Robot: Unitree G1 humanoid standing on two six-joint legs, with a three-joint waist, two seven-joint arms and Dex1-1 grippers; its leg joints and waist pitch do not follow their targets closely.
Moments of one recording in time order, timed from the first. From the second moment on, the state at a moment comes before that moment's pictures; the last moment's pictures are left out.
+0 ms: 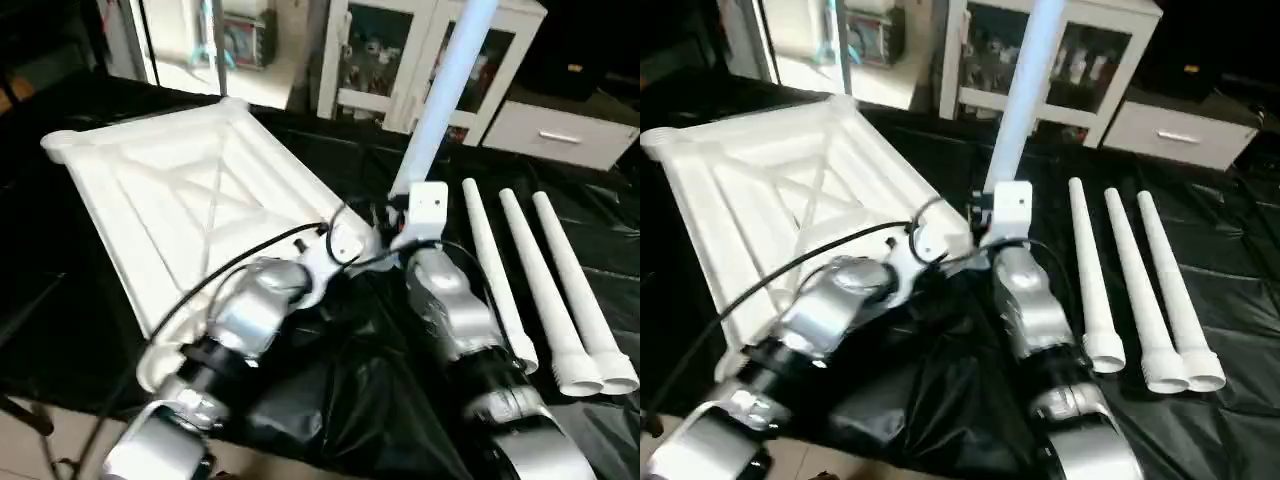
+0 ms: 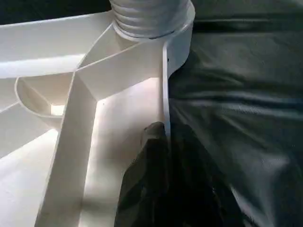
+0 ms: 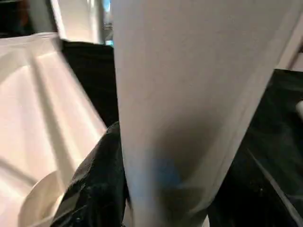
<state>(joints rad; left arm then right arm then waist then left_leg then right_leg) -0.63 0.07 -0.36 0.39 0.22 0.59 -0.55 -0.62 0.00 0.02 0.64 0.15 0.07 -0.10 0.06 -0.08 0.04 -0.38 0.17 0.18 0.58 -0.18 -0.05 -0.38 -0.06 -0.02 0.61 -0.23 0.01</state>
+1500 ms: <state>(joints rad) -0.64 0.15 -0.35 0.37 0.18 0.62 -0.57 -0.42 -0.12 0.00 0.35 0.27 0.12 0.31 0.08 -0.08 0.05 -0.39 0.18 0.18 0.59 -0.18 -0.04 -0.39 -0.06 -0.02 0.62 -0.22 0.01</state>
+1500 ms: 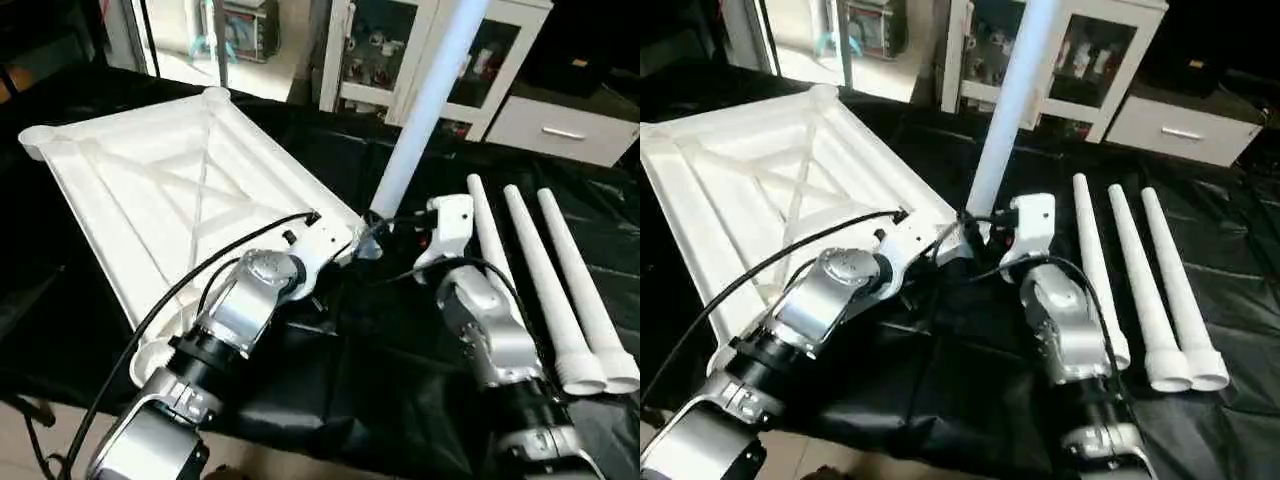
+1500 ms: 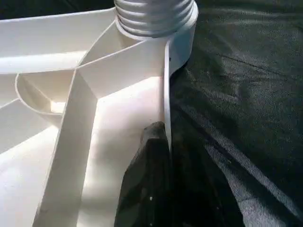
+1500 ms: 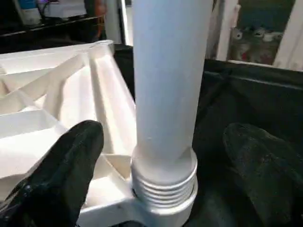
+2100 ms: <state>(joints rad) -0.59 0.24 -0.40 0.28 0.15 0.54 -0.72 -0.30 -0.34 -0.03 0.15 0.39 0.28 0.61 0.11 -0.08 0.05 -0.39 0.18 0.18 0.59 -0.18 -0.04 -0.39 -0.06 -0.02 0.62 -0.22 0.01</state>
